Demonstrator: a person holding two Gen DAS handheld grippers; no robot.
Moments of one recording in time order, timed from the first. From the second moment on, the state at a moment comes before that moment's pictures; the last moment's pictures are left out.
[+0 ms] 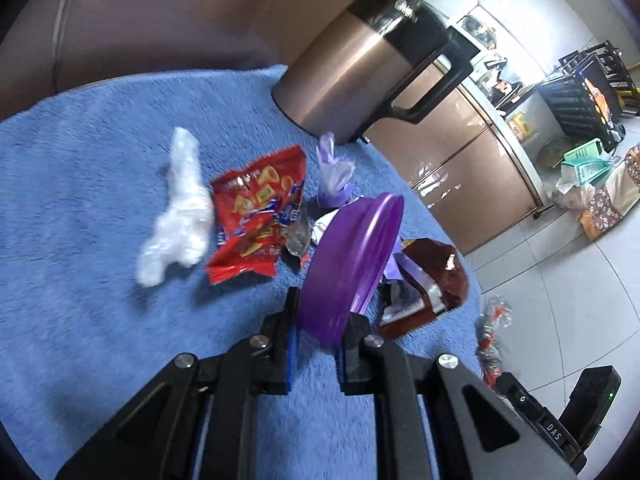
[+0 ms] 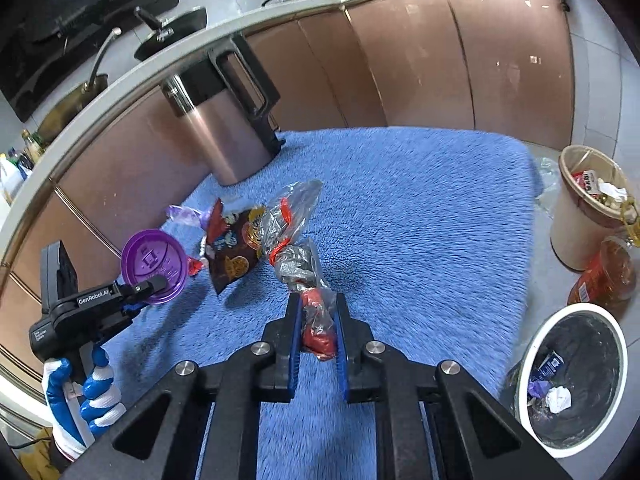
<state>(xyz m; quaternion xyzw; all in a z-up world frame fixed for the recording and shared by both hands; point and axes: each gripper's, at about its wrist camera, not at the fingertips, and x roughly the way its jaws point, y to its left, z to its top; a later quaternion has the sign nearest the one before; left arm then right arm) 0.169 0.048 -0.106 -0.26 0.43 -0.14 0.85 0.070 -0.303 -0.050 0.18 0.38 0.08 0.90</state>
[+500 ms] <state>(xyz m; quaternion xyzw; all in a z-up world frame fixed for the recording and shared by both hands) 0.088 0.075 -0.018 -0.24 0.34 -0.16 0.90 -0.019 -0.300 0.026 0.17 0.29 0.08 0.94</state>
